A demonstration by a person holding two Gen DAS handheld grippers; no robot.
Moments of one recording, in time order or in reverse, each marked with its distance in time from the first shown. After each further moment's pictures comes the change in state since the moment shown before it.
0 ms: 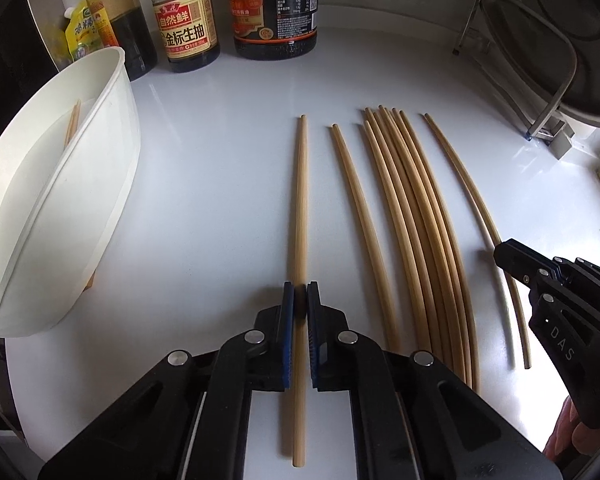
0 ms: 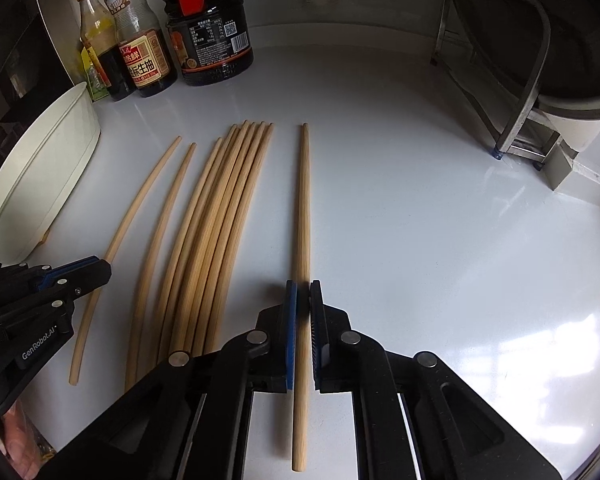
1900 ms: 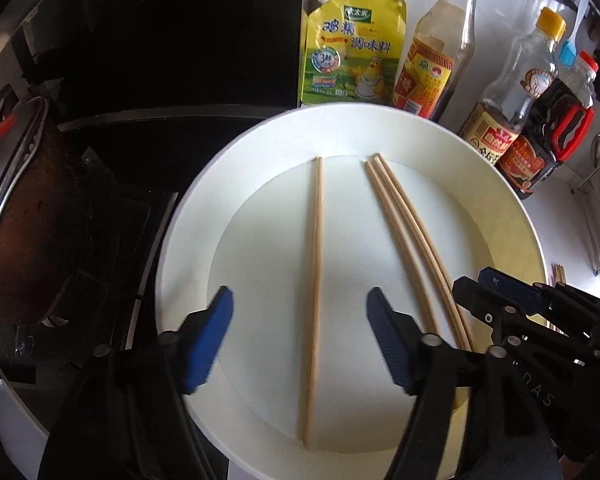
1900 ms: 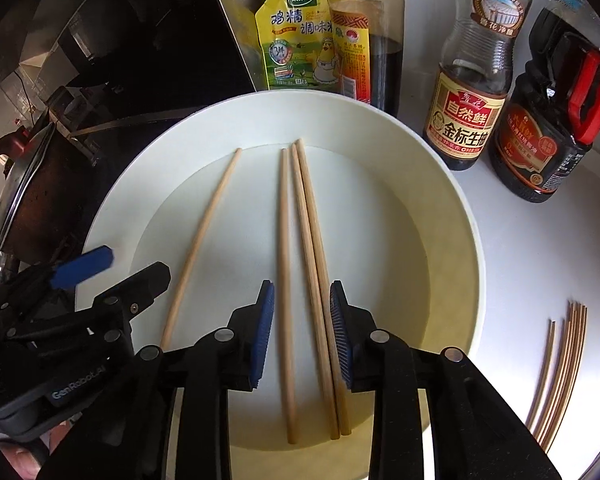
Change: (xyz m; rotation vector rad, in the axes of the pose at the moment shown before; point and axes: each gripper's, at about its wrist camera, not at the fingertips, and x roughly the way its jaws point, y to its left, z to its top) left arm -0.059 0.303 0.055 -0.252 -0.071 0.096; right arm 0.029 0.318 0.133 -0.169 0.092 0.206
